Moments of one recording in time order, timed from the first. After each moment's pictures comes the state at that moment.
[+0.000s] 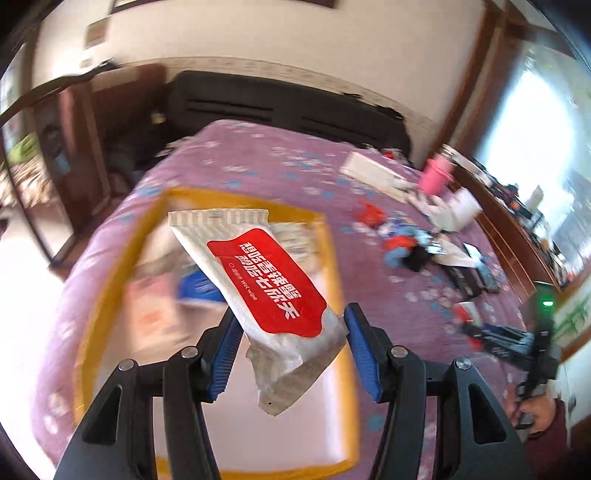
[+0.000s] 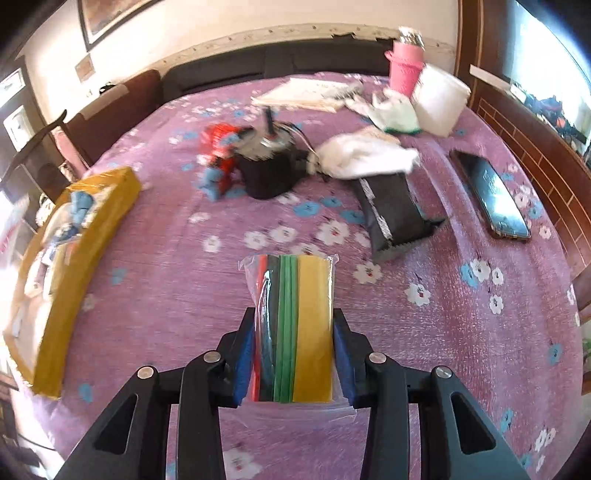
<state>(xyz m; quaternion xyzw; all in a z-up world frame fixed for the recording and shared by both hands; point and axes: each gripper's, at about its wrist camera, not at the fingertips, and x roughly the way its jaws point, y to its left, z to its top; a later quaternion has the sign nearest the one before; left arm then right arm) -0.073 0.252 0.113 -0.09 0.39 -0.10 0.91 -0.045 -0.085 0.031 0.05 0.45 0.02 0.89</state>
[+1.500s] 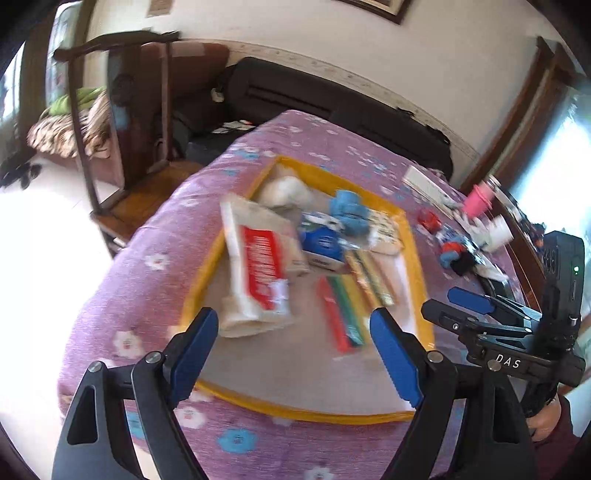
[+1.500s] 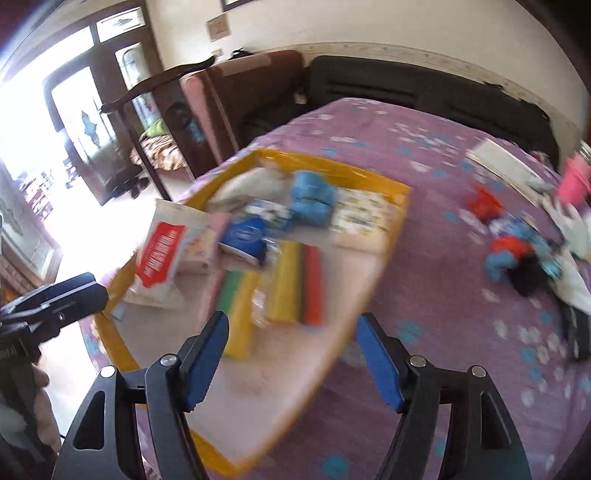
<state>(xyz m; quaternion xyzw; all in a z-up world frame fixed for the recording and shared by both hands) -0.118 0.334 0.091 -0.15 0.40 -0.04 0.90 -0.035 0.151 0.062 -0.03 0.43 0.22 0.87</state>
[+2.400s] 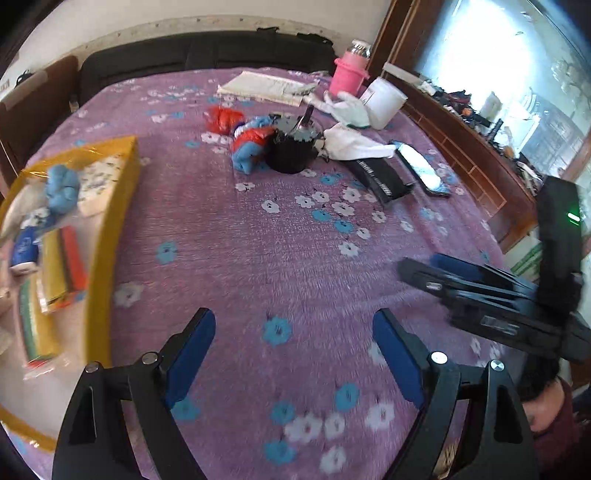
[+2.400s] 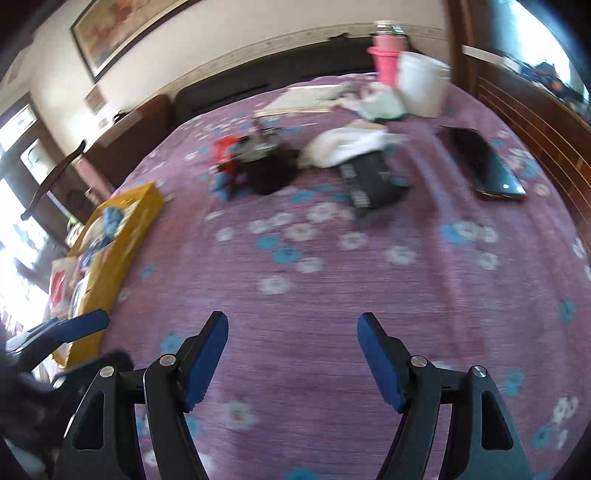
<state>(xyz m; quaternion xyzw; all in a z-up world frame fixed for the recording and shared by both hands) -0.083 0.043 0.059 -0.01 0.48 -0.21 0.85 -0.086 -0.125 0.025 0.13 0.44 0.05 0.89</state>
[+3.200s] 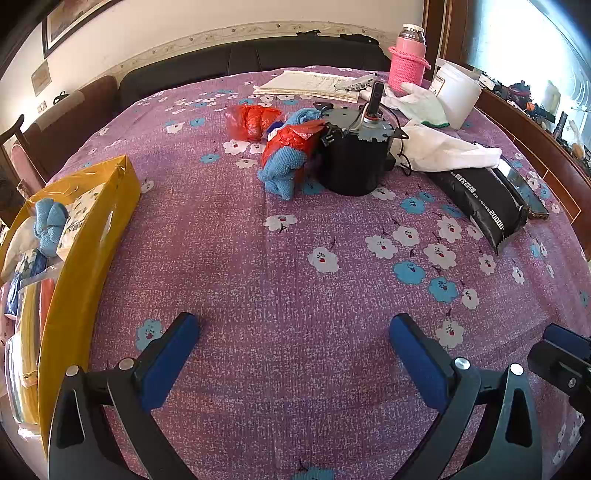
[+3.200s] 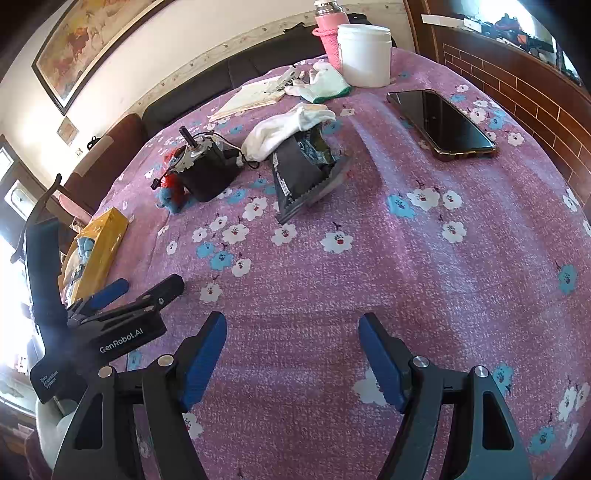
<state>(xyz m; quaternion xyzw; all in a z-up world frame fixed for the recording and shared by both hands) -0.010 0.007 0.004 0.05 0.45 -0.10 0.88 -0.077 -0.165 0.000 0.19 0.45 0.02 0.87</state>
